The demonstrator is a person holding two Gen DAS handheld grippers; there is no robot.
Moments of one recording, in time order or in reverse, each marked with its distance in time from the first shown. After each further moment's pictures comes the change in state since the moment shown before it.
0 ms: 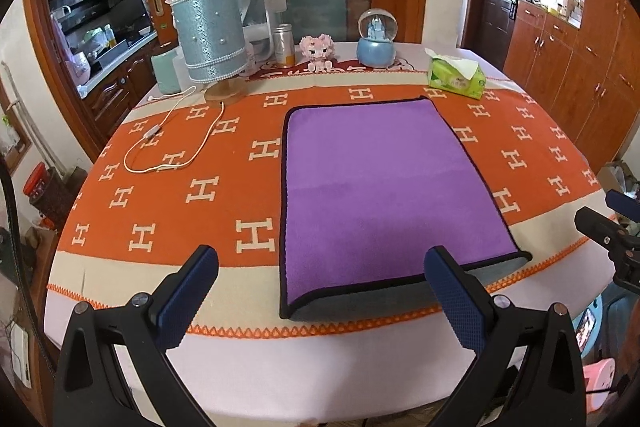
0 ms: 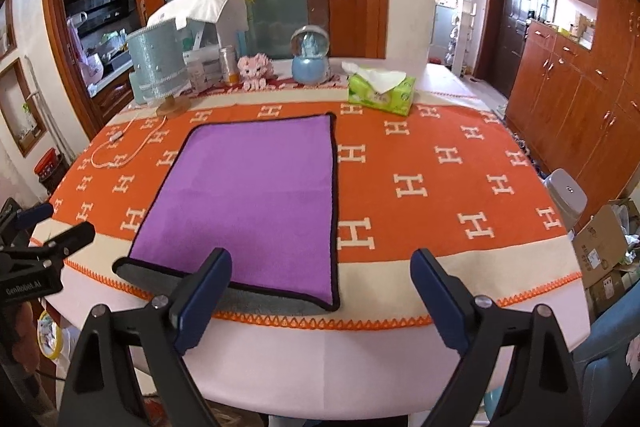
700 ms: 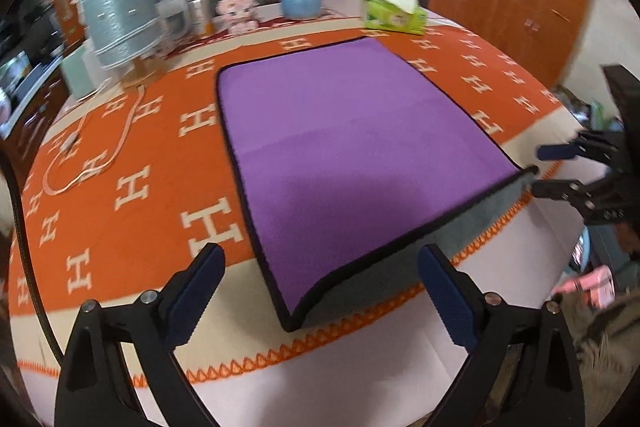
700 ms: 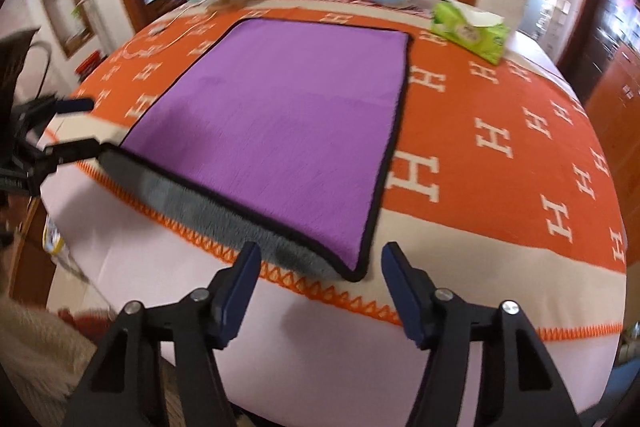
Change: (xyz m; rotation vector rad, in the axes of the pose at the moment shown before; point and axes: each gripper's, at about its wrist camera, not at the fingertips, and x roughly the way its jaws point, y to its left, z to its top) left arm 0.076 0.024 -0.029 0.245 0.088 -0.279; right arm 0.086 0.003 -0.038 -0.272 0.217 0.189
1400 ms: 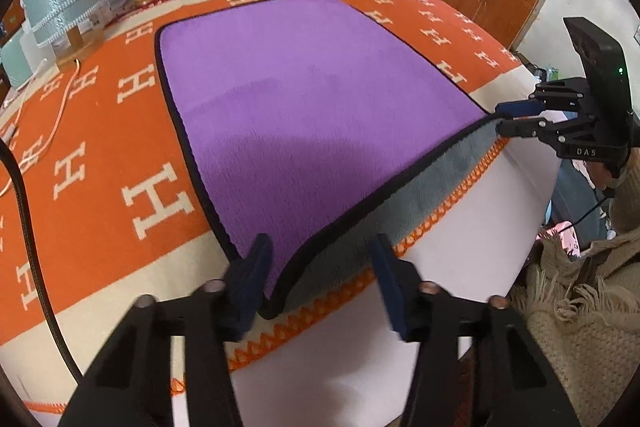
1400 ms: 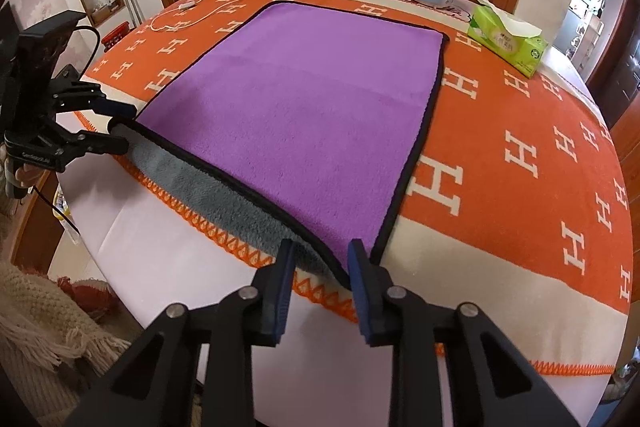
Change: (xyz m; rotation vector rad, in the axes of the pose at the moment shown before) left arm 0.030 0.005 -0.011 0.055 0.143 -0.195; right arm 0.010 -0.001 0.007 -0.099 0.038 0.059
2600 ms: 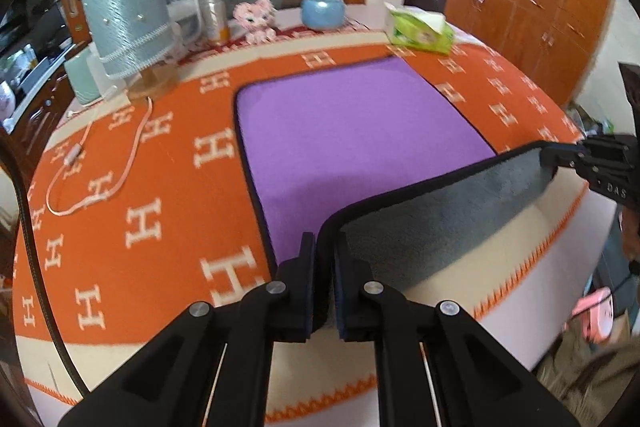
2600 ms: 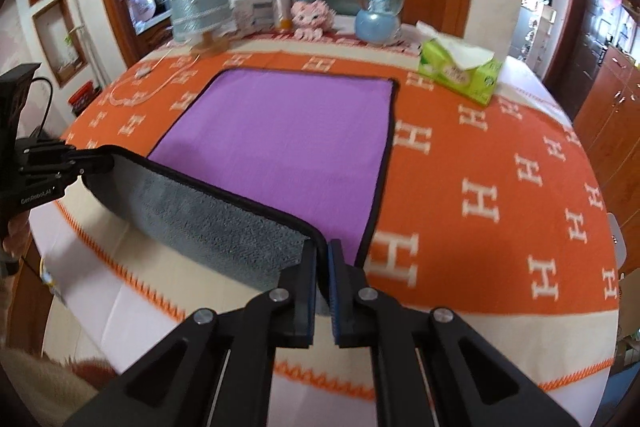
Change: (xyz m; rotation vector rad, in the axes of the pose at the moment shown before) left arm -0.029 0.021 0.057 -0.136 -0.162 0.242; right arm -0.016 -0.025 0.051 0.158 -0.150 -0.101
